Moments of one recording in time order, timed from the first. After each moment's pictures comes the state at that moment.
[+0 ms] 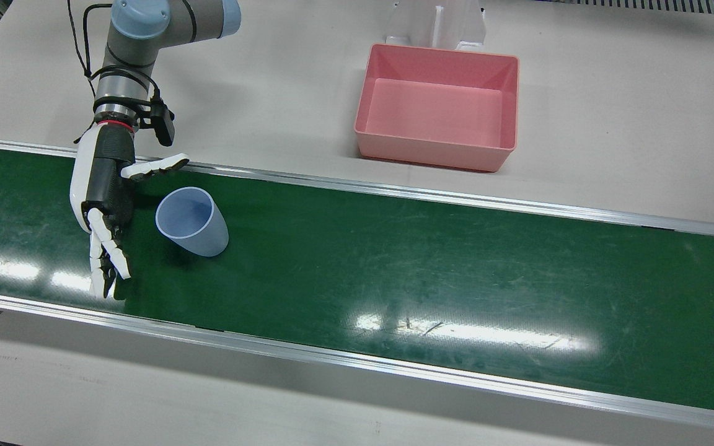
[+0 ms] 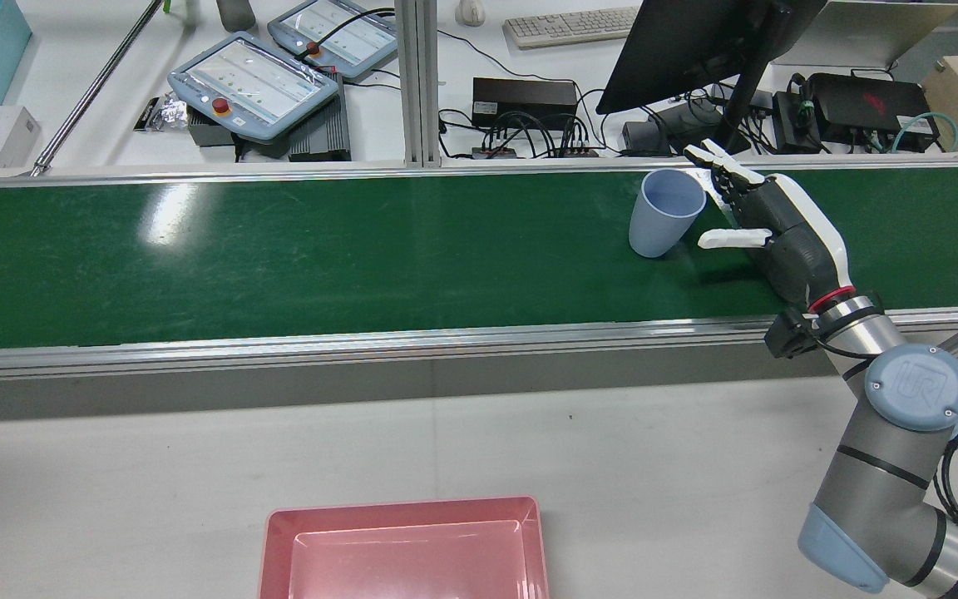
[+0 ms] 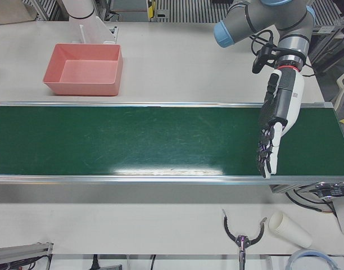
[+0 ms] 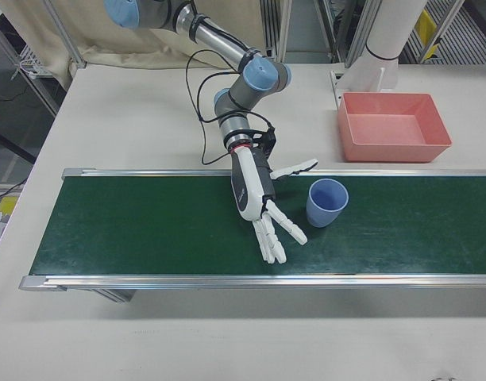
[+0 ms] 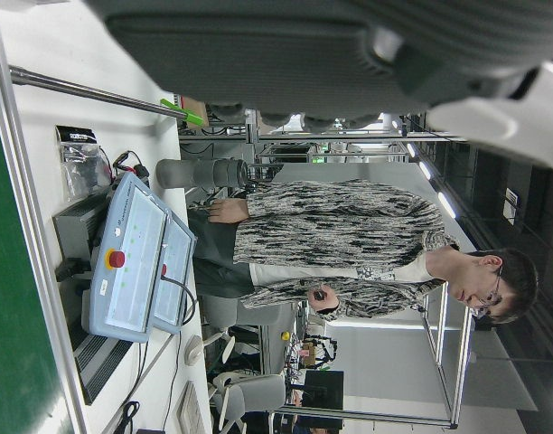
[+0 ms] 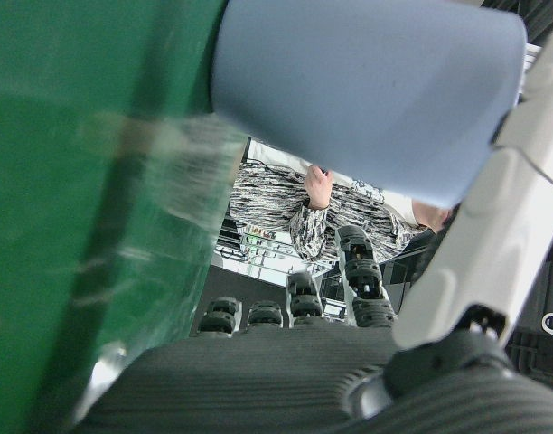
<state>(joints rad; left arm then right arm) -1.45 -1.66 -1.83 0.24 1.79 0.01 0.74 -1.43 1.89 -3.38 -0.89 -0.38</state>
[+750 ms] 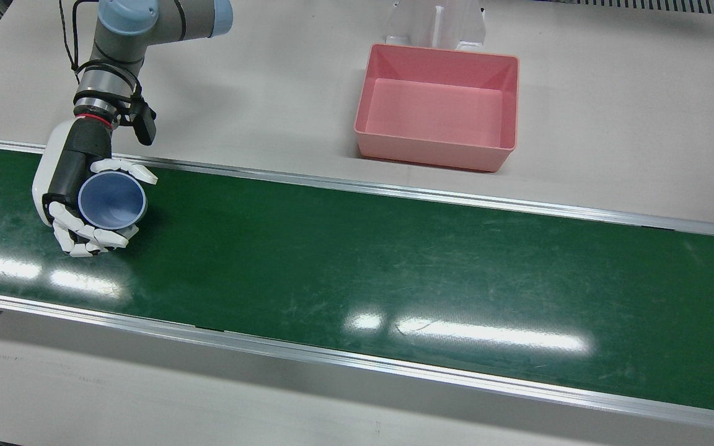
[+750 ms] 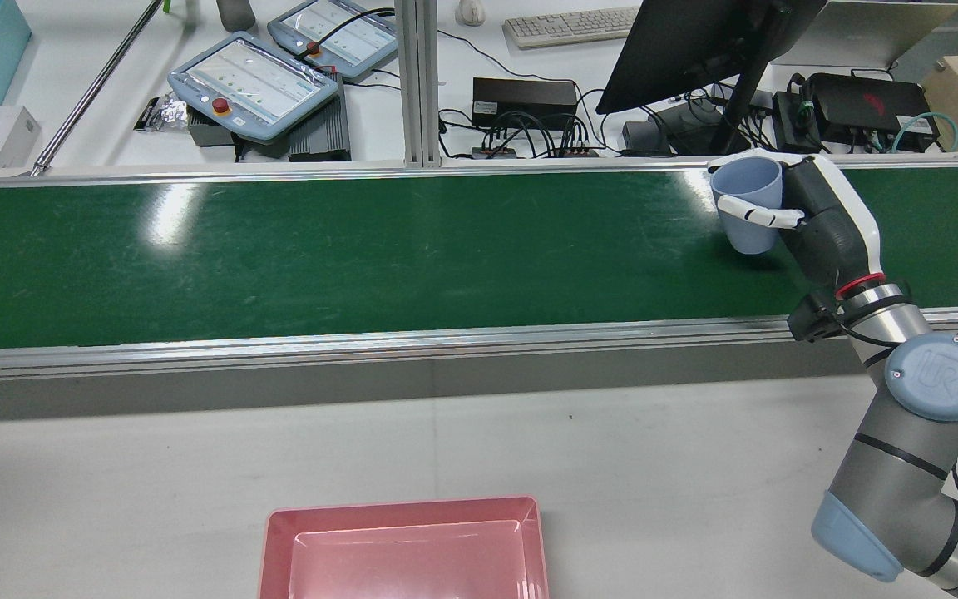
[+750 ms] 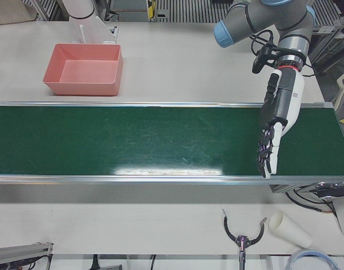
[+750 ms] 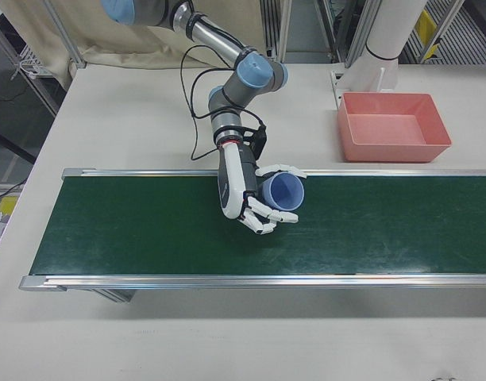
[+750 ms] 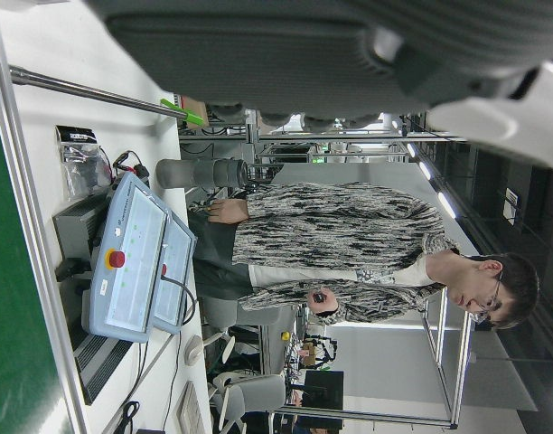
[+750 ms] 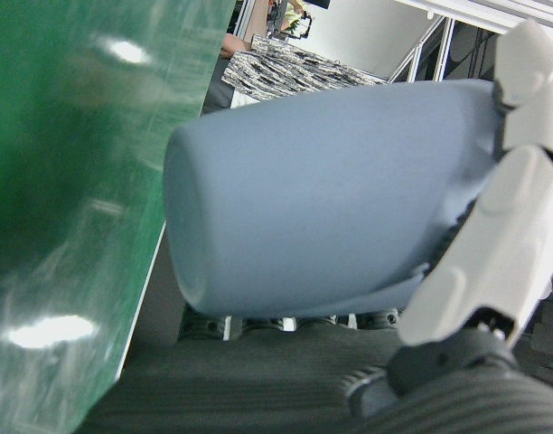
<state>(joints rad) -1.45 -1.66 -1.83 0.24 1.79 0.01 0.77 -1.44 1.90 -3.39 -0.84 -0.38</state>
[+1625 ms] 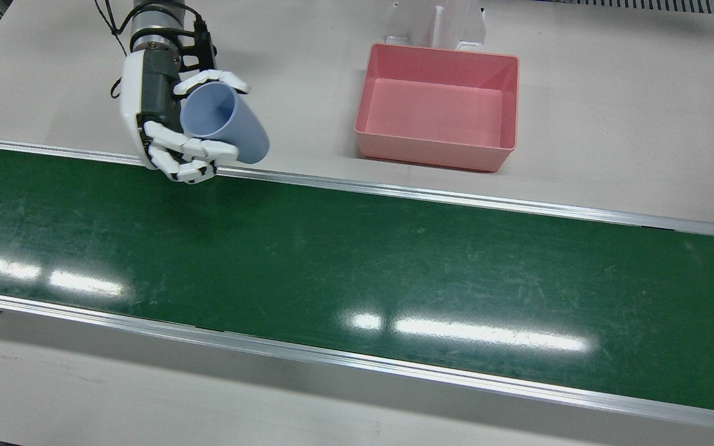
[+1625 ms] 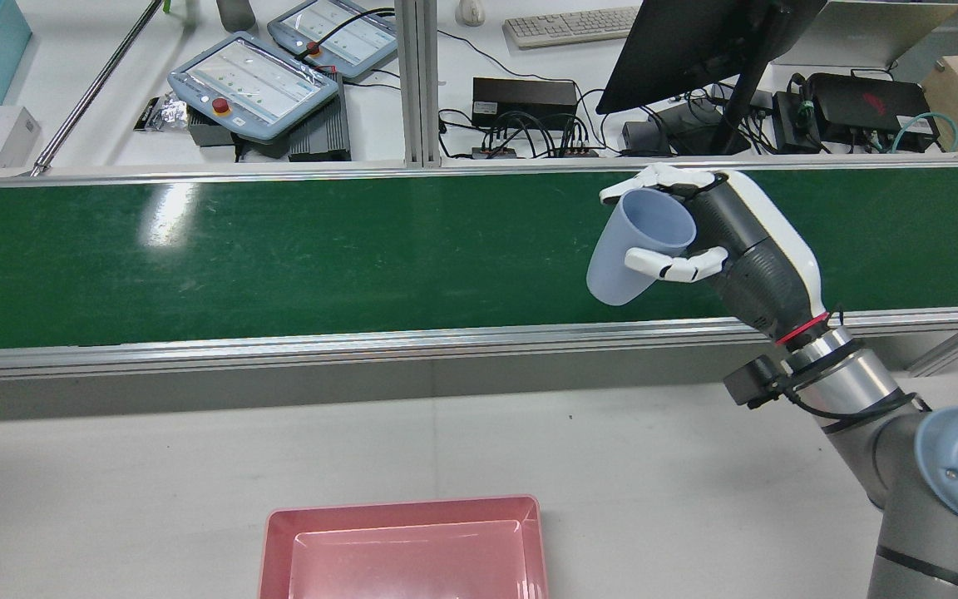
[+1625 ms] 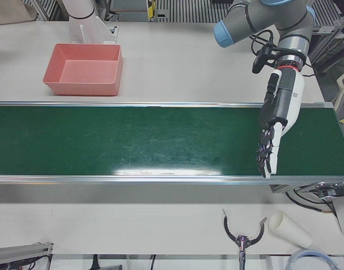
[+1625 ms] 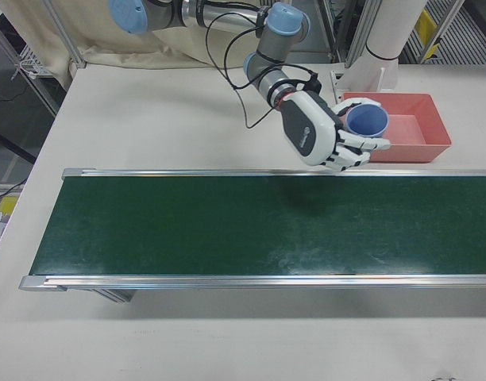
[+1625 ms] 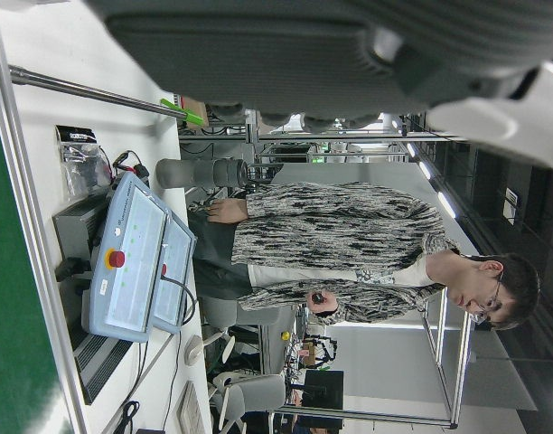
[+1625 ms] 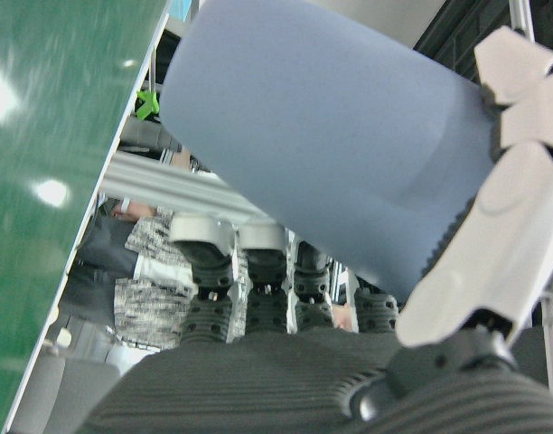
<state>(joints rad) -1.45 -1.66 -1.83 0.24 1.79 0.01 0.56 -1.44 2.24 -3.39 -0.85 -0.61</state>
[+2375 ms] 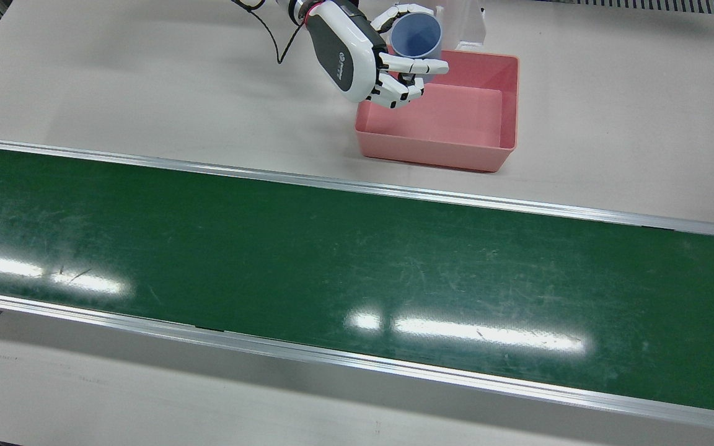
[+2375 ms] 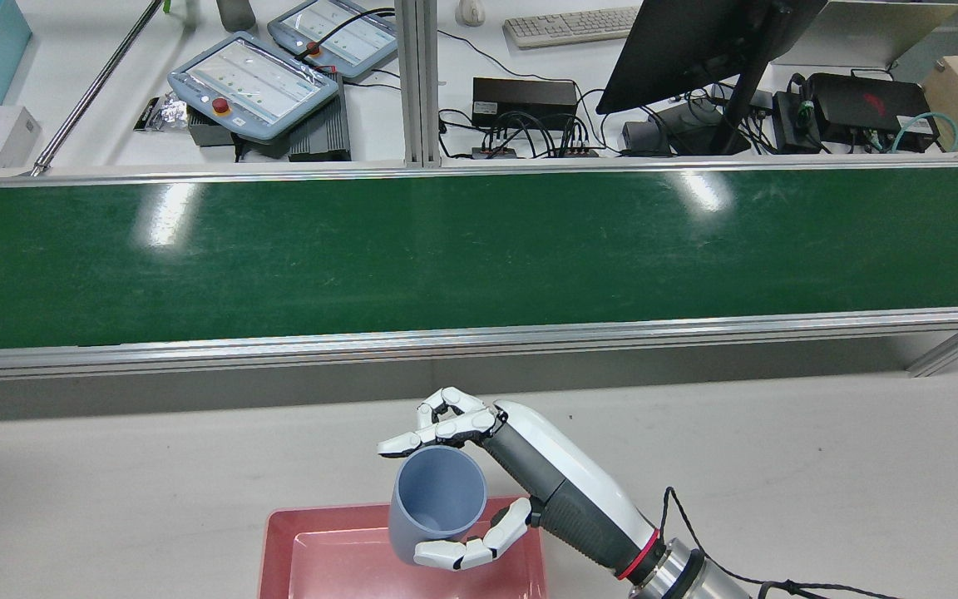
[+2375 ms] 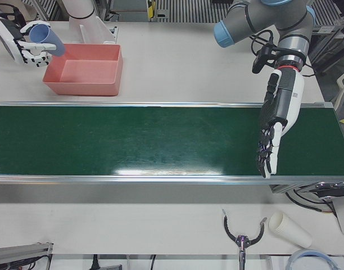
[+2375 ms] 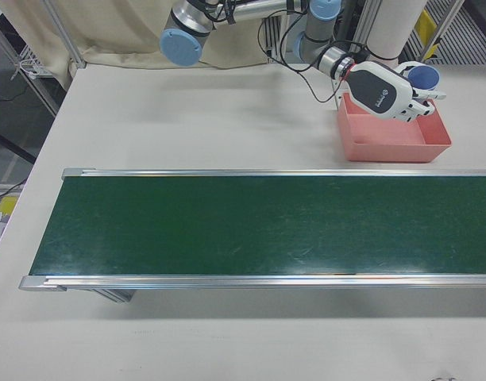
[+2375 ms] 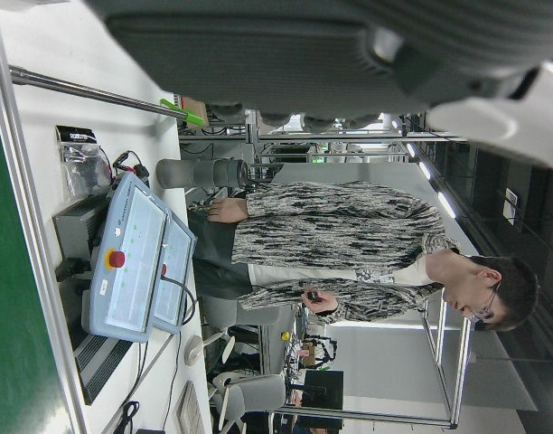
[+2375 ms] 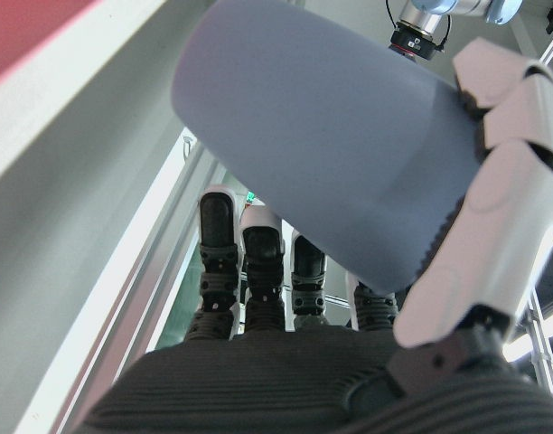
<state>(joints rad) -1.45 -1.66 -1.83 0.24 1.79 0.01 0.08 -1.30 2.29 -3.37 -0.78 -0.97</state>
